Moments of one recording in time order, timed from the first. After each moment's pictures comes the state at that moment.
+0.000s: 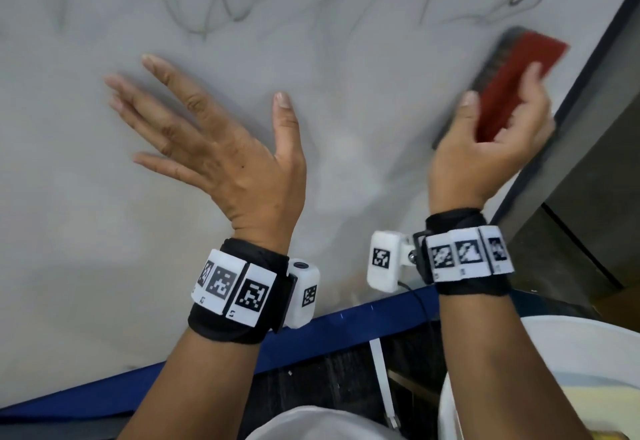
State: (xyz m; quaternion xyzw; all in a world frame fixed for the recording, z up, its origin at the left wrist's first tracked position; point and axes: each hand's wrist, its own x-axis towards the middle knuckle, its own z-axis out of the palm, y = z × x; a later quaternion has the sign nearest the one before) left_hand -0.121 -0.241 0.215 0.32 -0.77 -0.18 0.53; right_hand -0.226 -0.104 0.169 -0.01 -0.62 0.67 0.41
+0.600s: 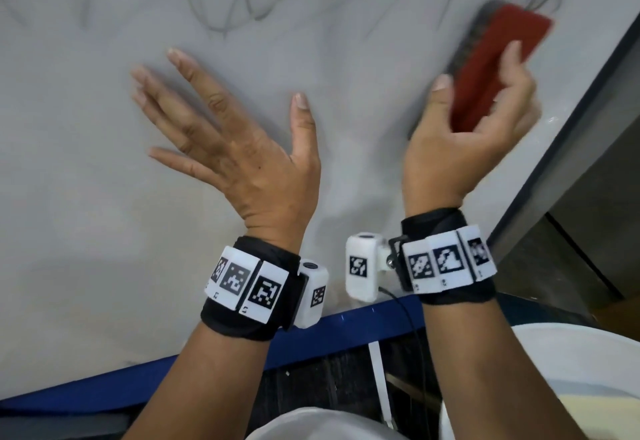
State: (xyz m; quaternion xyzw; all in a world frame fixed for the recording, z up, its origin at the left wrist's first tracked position) left_hand -0.121 -0.242 0.212 0.31 -0.77 -0.17 0.53; right_hand -0.205 -0.137 0.195 0.05 -0.61 0.68 0.42
